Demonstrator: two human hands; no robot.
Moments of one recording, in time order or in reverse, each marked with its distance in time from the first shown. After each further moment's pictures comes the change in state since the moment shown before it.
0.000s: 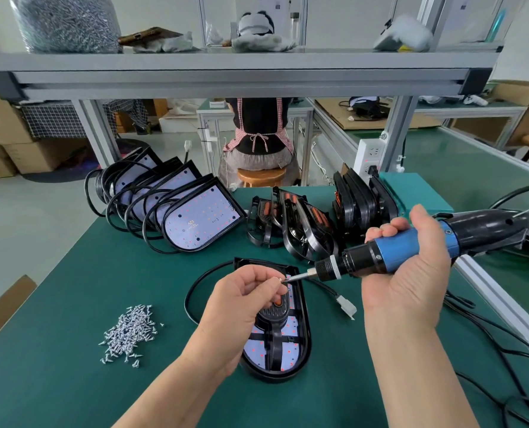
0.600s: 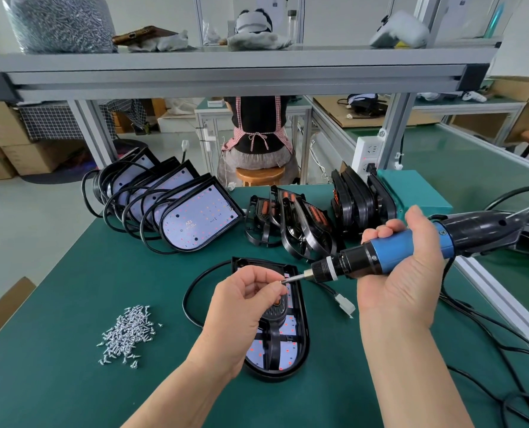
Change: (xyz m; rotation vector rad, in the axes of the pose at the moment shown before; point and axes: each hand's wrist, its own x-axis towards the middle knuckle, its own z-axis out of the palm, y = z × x) left_hand -0.002 -0.005 0.006 0.027 0.045 0.043; right_hand -0.003 0.004 -0.007 -0.020 0.011 -0.015
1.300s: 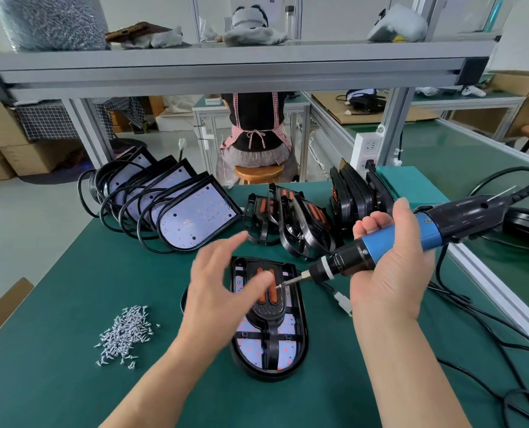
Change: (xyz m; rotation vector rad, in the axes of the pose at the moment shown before) left_hand 0.013 0.004 -0.025 0.591 0.146 0.228; right_hand 0.004 0.012 -0.001 -0.126 -0.030 -0.131
